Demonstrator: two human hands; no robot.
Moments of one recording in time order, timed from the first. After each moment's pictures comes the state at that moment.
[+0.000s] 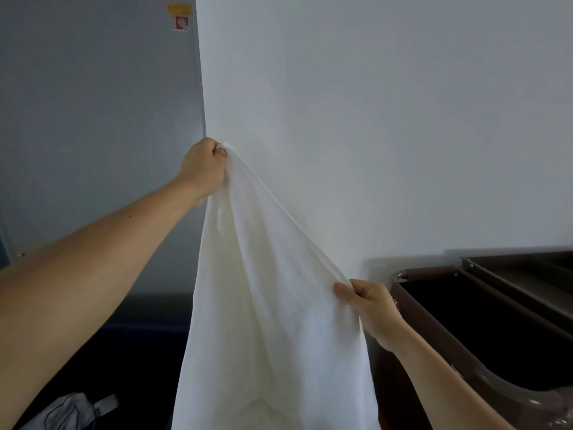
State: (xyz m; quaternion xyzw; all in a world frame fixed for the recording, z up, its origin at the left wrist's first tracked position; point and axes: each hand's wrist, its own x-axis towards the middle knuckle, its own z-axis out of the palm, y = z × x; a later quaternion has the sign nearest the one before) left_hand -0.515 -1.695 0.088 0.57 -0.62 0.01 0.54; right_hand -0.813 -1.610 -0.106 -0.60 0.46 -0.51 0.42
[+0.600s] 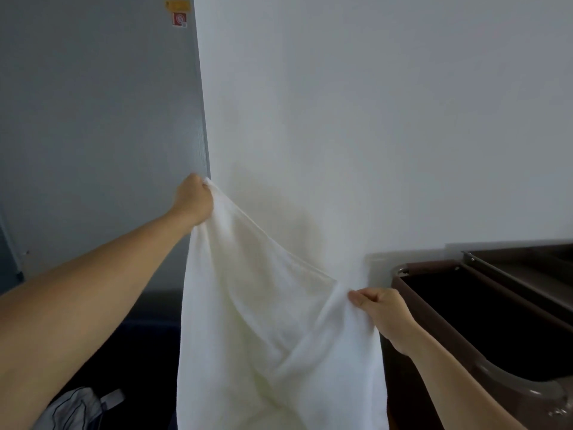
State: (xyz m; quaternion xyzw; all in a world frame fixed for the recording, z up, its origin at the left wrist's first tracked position) left_hand -0.494 -1.704 0.033 0.66 -0.57 -0.02 0.50; right_hand -0.833 -1.611 -0.123 -0.56 0.57 -0.46 0.37
